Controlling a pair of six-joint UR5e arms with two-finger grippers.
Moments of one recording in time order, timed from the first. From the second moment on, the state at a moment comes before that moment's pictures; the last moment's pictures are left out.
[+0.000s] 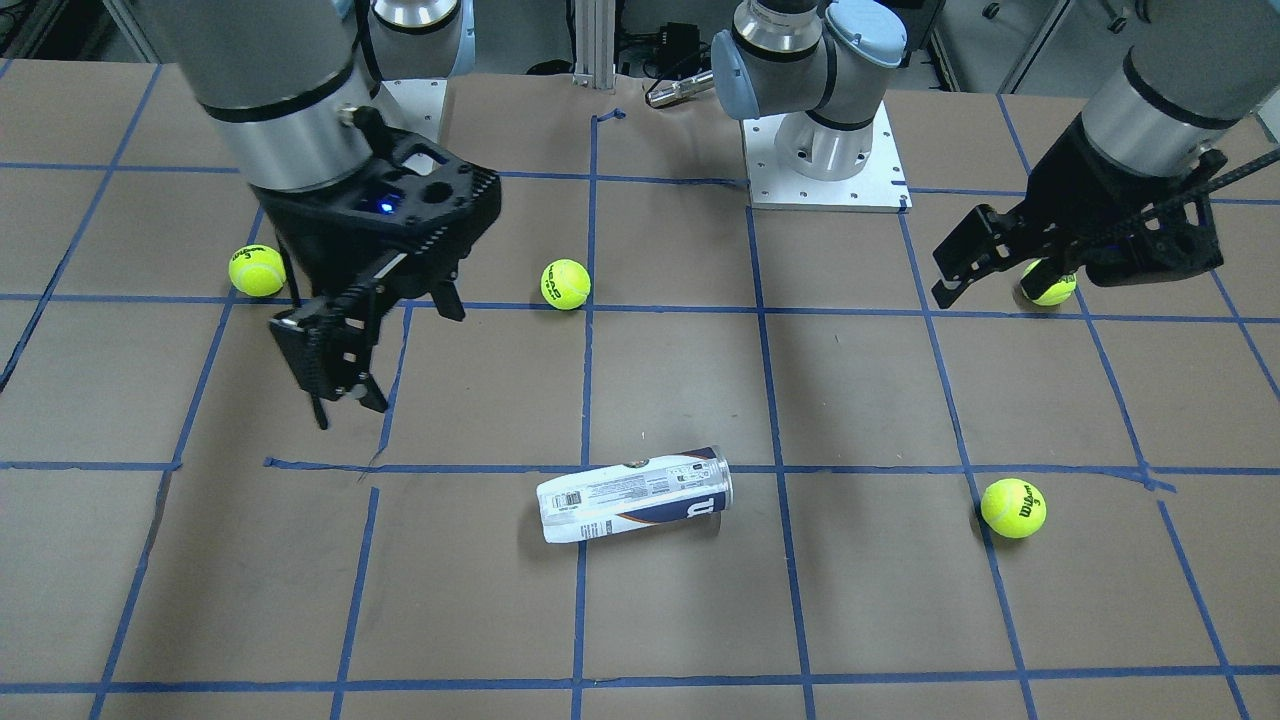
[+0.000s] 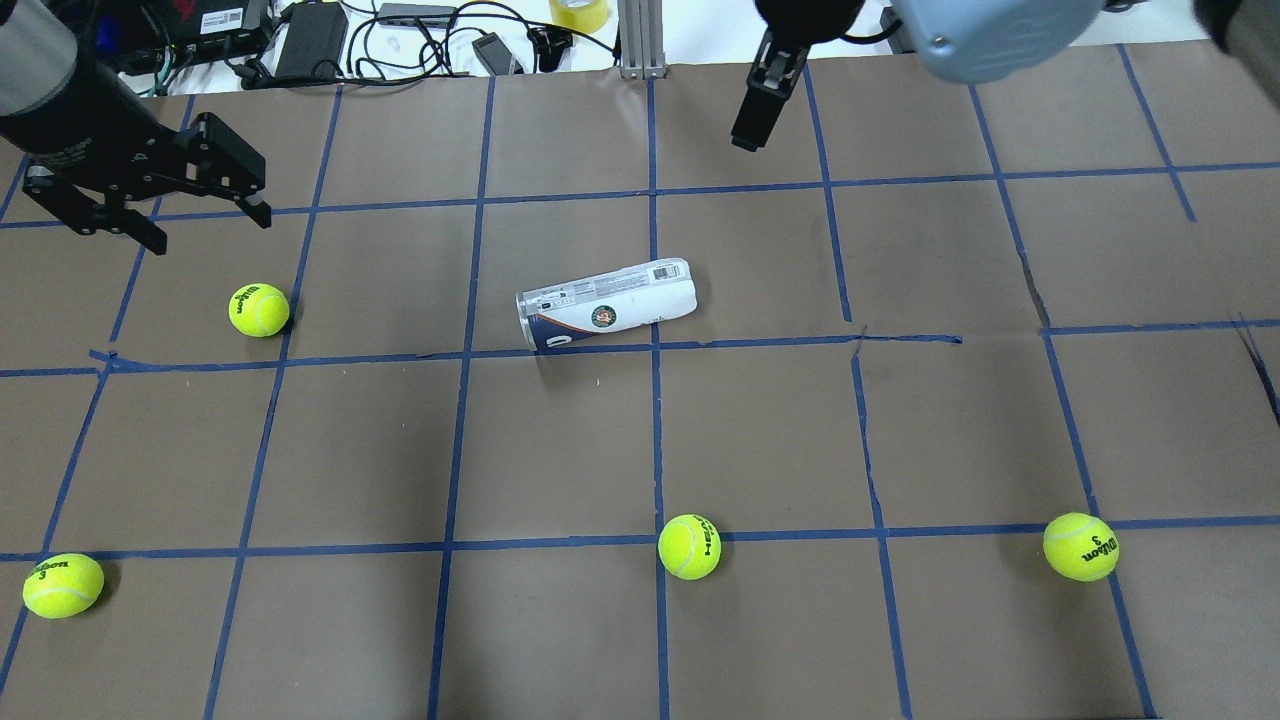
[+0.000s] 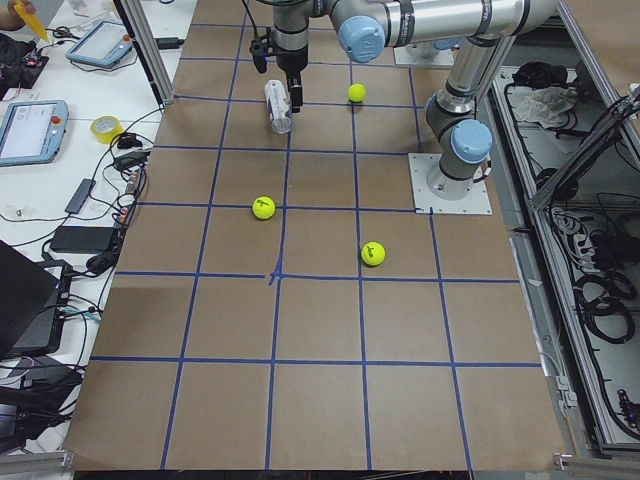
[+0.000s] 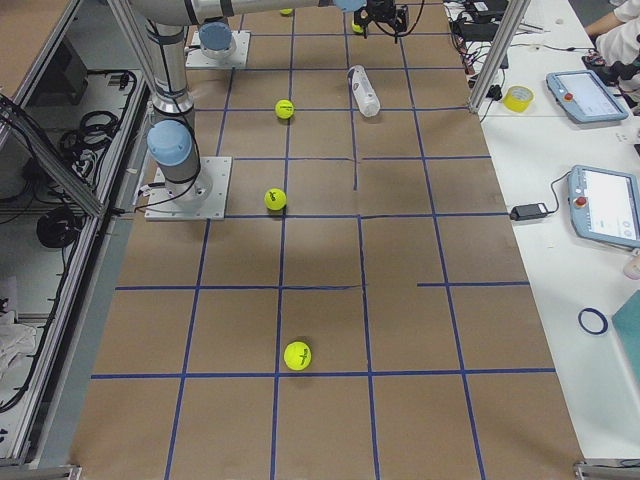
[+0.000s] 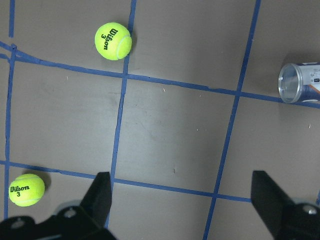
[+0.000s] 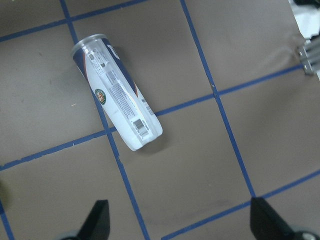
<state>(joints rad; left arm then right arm) -1.32 -1.58 -1.60 -1.53 1.43 0.04 1.70 -1.37 1.32 -1.73 -1.47 -0.91</state>
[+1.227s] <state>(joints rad) -1.41 -1.91 -1.83 -1.06 1.03 -0.10 1.64 -1.43 1.36 -1.67 -1.61 -0.31</state>
